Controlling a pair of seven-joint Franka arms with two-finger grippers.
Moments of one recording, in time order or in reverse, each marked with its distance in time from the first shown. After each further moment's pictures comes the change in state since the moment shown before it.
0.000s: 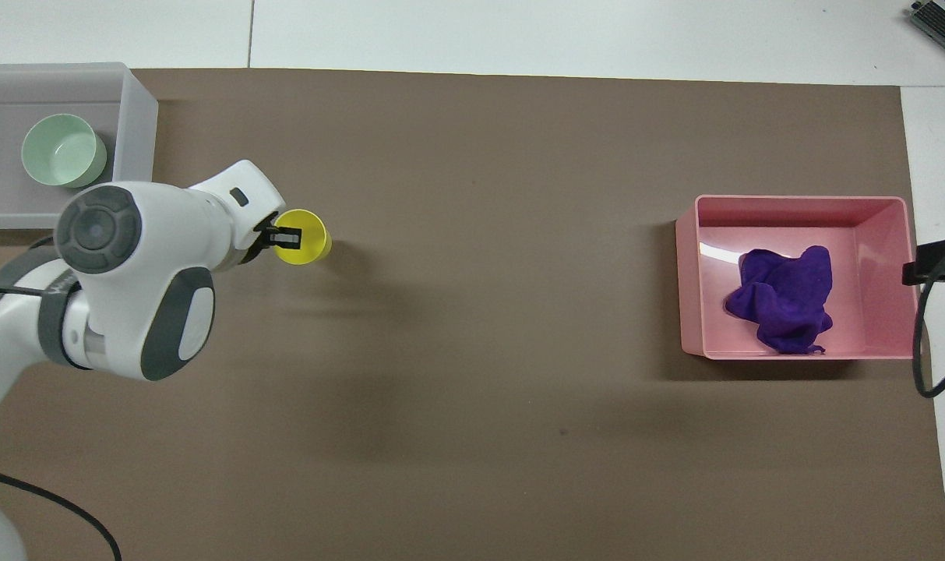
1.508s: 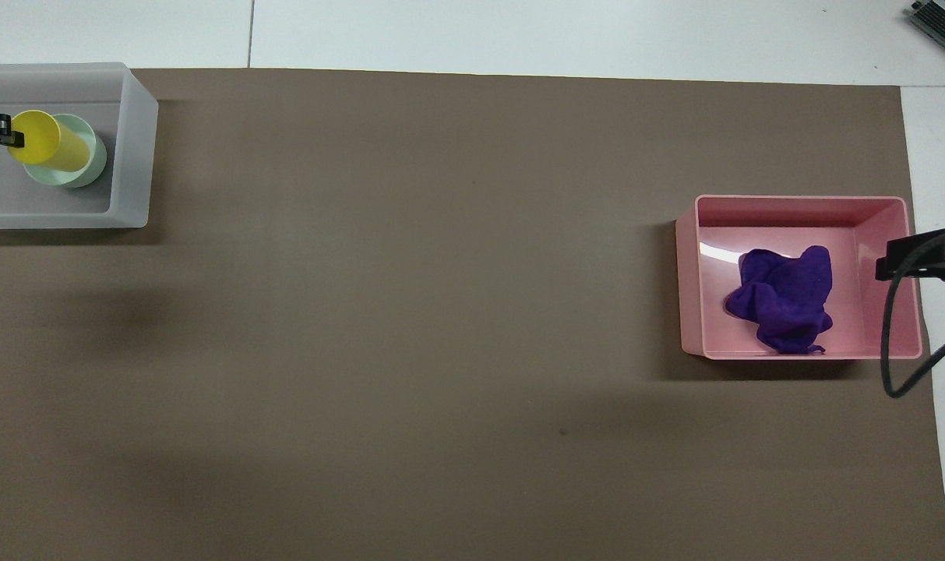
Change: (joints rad) left arm 0.550 0.585 -0.076 0.862 -0.002 -0.357 0.436; right arm -0.011 0.000 0.063 0.010 0.000 -0.001 0.038
